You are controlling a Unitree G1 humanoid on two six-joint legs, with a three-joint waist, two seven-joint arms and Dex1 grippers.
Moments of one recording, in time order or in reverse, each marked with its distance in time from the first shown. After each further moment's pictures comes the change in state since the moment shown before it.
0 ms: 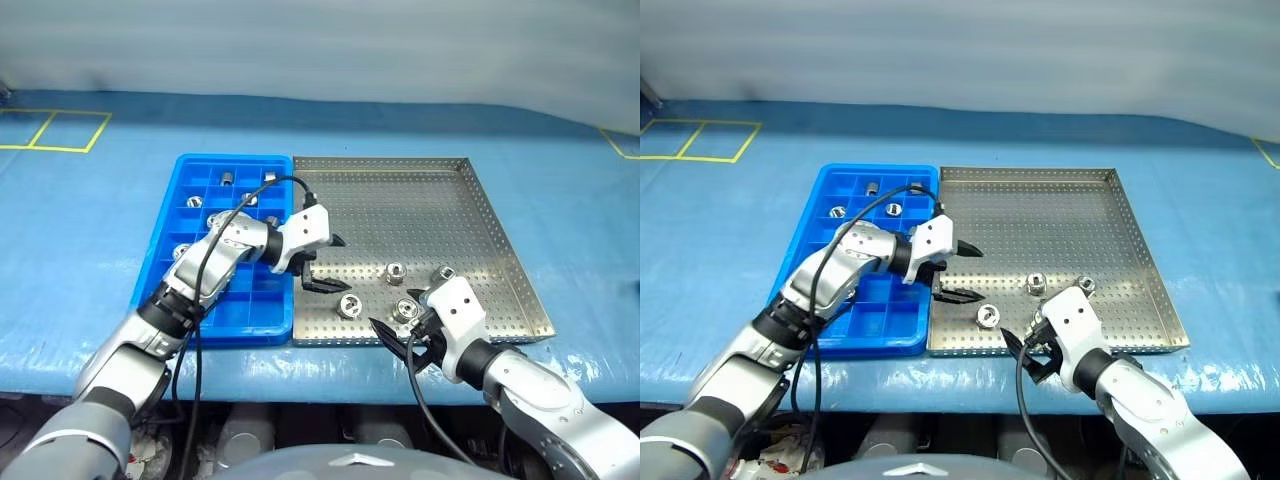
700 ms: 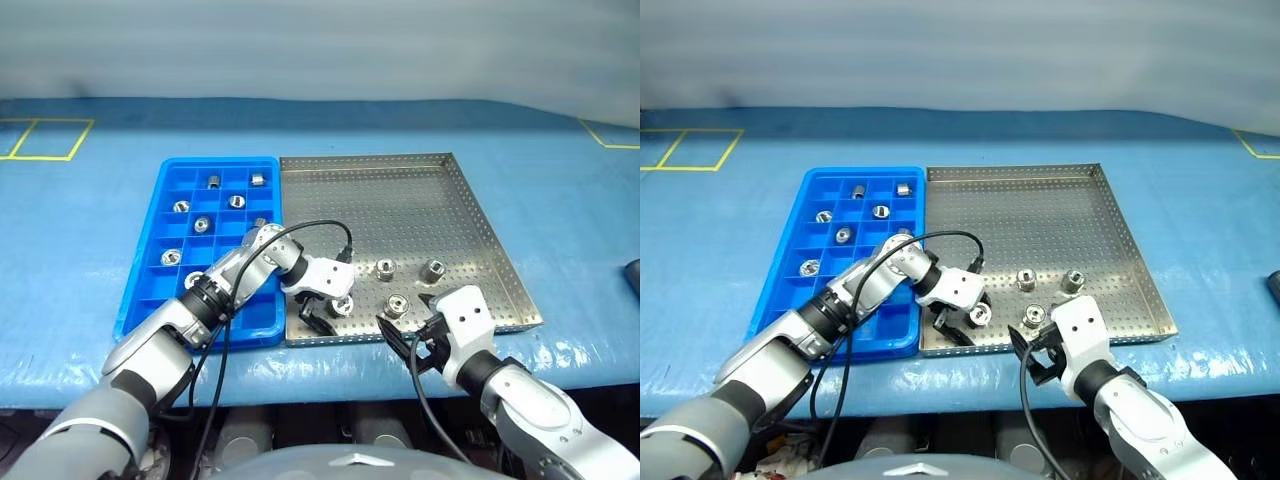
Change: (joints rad) left arm -0.052 -0.078 -0.166 0.224 0.275 -0.296 -0.190; right arm 0.073 0.020 0.025 -0.001 0.013 -0.095 -0.127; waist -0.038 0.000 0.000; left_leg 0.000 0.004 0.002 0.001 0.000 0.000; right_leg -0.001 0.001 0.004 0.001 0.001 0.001
